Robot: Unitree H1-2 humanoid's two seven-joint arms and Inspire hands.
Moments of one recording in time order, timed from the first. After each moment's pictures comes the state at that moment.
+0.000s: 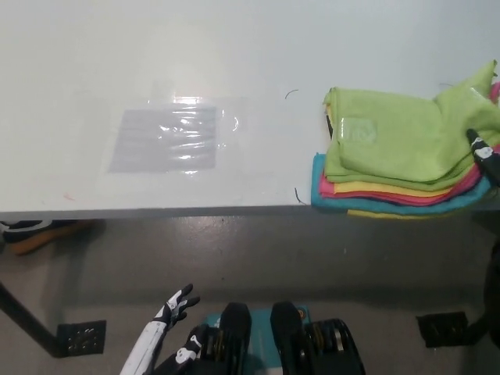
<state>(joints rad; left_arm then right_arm) 0.11 0.15 -0.14 0.05 0.17 -0.22 -0.08 -0.59 -0.20 -0.29 0.70 0.03 -0.31 -0.21</state>
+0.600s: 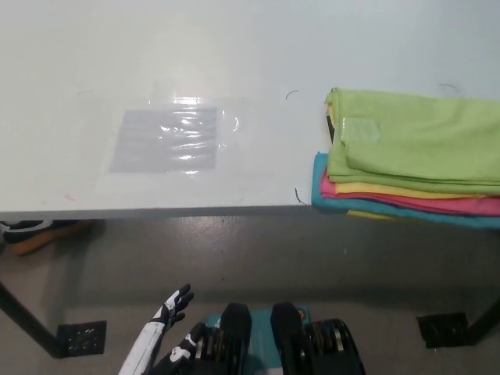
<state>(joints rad) 0.11 0.15 -0.13 0.05 0.18 -0.21 -0.08 -0.30 -0.22 -0.38 0.12 0.05 -0.30 -0.20</state>
